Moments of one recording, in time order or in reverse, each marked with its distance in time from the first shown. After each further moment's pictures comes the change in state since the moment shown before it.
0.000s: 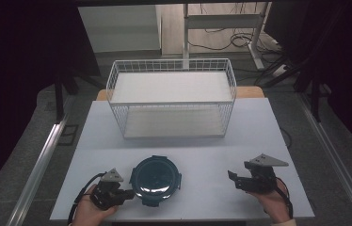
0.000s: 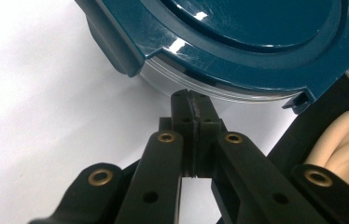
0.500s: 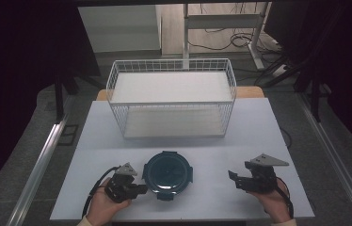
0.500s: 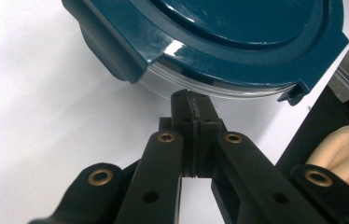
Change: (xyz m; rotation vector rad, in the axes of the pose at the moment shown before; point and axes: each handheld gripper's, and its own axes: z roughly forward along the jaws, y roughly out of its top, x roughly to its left) left arm -0.012 0.031 0.022 -0.006 -0.044 0.017; right arm -0.002 0.000 0.000 0.002 -0.001 0.001
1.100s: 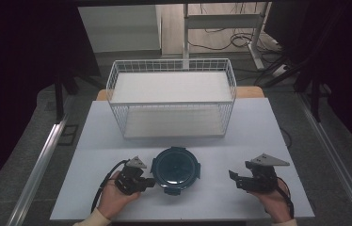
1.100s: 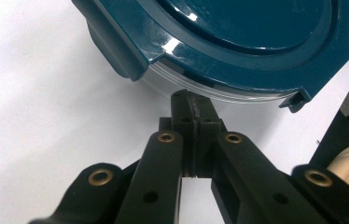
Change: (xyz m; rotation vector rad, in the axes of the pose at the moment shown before) left arm 0.001 0.023 0.017 0.002 0.005 0.002; right arm -0.001 0.000 -0.001 -0.001 -0.003 0.002
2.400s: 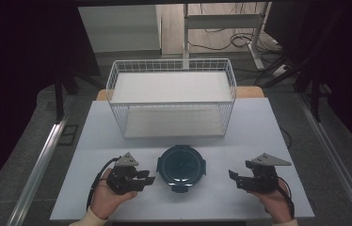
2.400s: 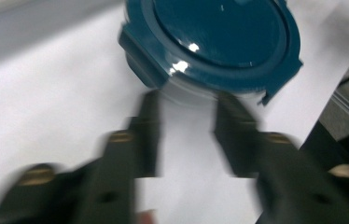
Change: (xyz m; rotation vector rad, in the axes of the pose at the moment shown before) left arm -0.009 0.003 -0.038 -0.141 0.042 0.005; right arm 0.001 0.003 -0.004 -0.015 0.019 0.003
